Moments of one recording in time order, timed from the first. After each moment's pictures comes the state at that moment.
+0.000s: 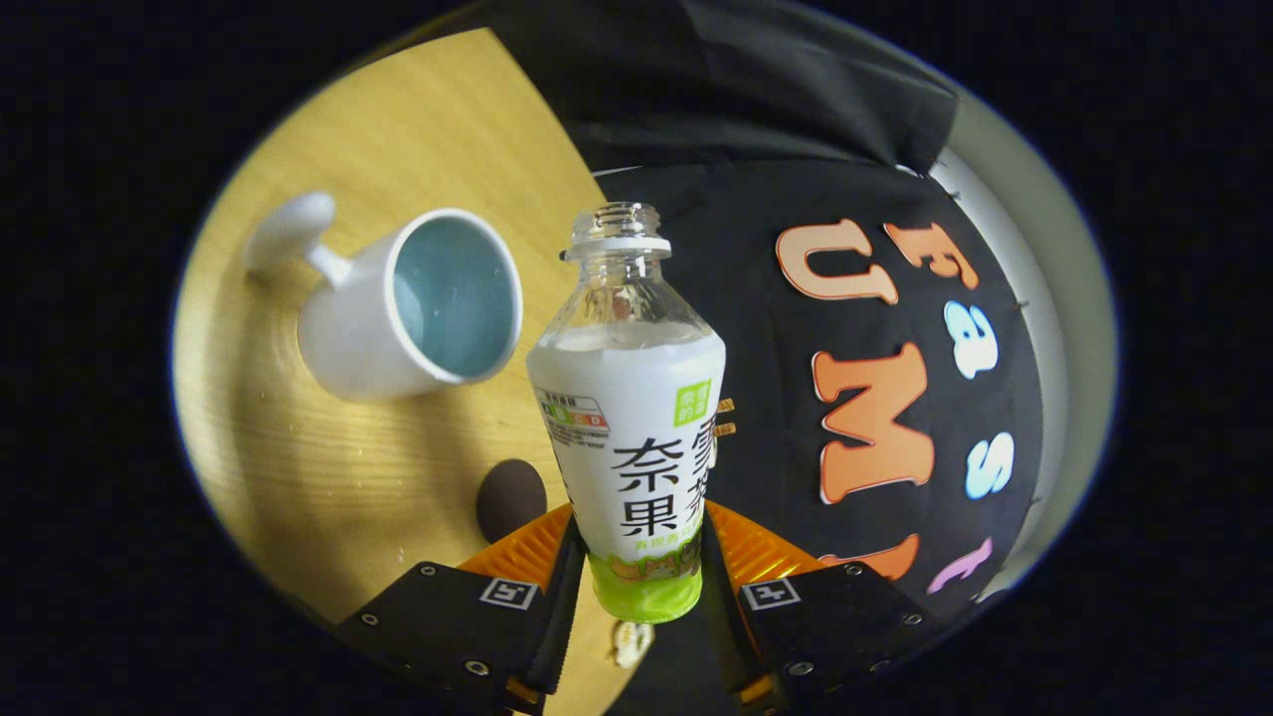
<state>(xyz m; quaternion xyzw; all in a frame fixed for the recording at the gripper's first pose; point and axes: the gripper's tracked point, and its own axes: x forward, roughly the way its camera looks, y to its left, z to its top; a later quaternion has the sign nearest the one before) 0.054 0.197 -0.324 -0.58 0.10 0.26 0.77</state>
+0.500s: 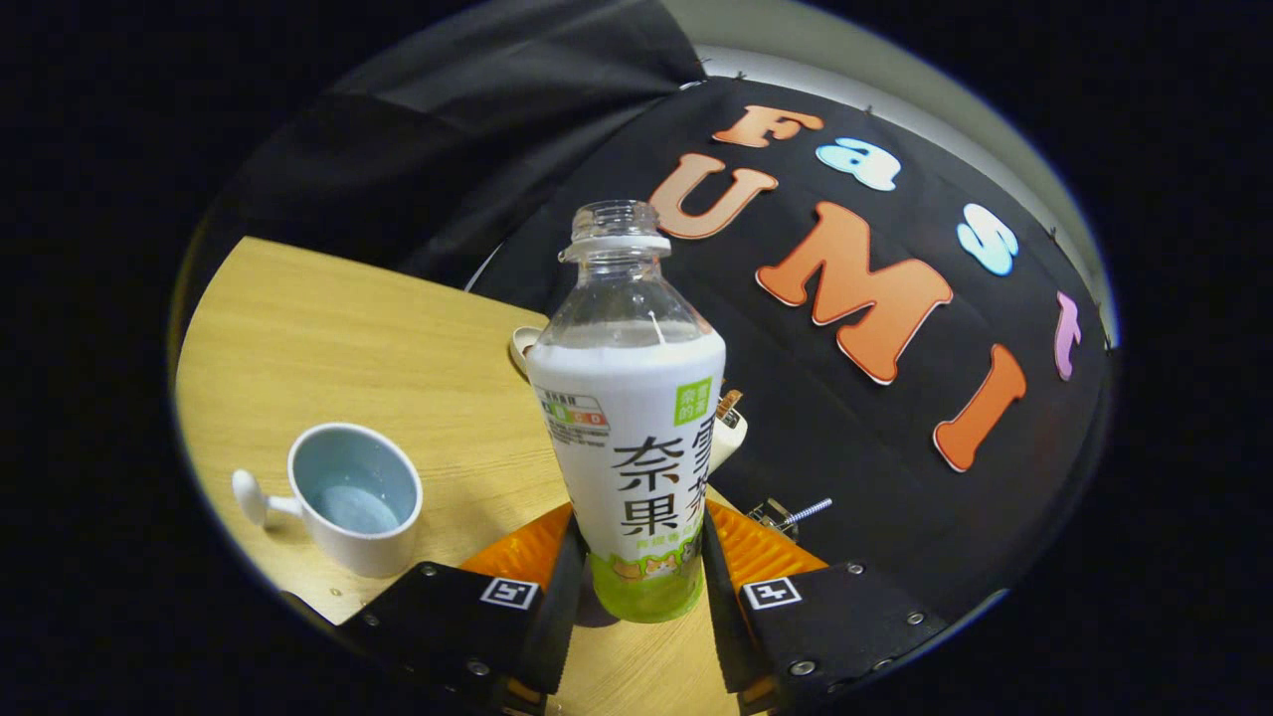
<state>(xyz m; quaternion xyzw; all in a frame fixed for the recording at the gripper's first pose) 0.091 0.208 -0.315 -0.28 0.15 0.23 0.92</state>
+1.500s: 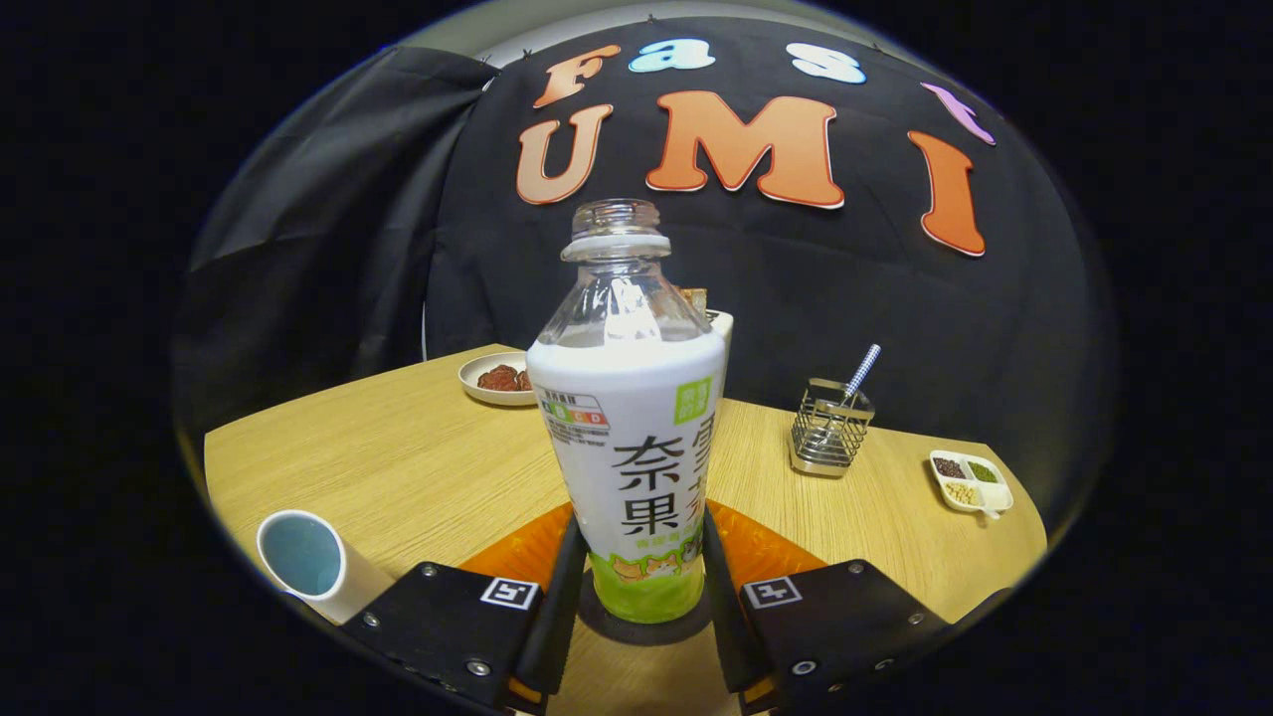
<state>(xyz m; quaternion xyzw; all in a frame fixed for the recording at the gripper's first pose) 0.110 0.191 -0.401 -0.05 0.27 0.18 0.95</state>
